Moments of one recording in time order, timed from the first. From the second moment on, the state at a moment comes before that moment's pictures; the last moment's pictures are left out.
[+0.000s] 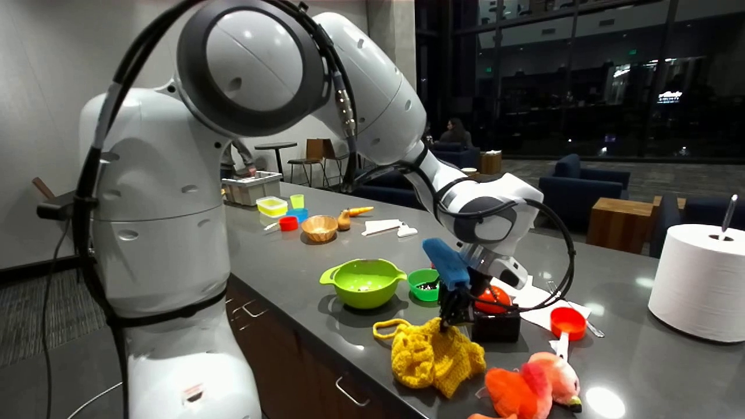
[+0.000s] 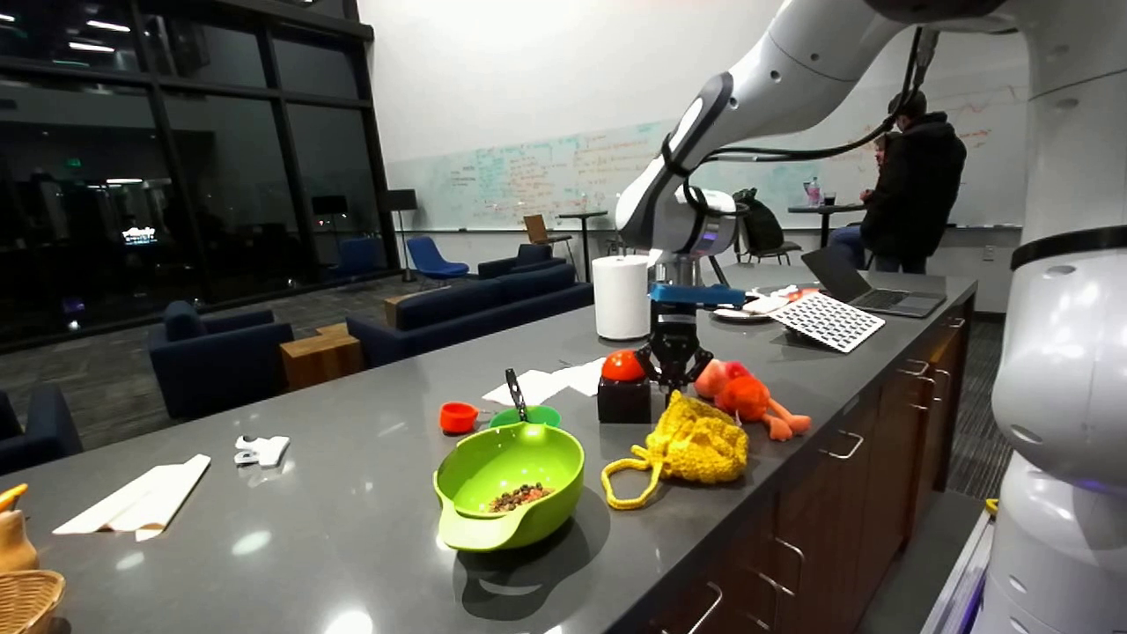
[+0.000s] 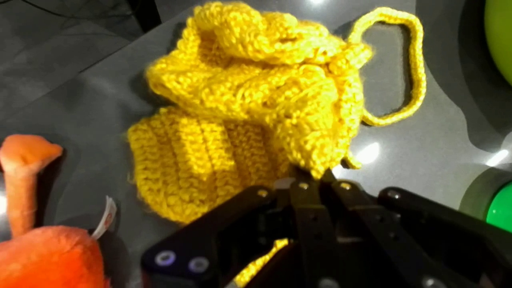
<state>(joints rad) -0.12 0.08 -0.15 -2.24 0.29 1.99 0.13</state>
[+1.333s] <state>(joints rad) -0.05 -0.19 0.01 -2.05 0.08 1.86 0.25</state>
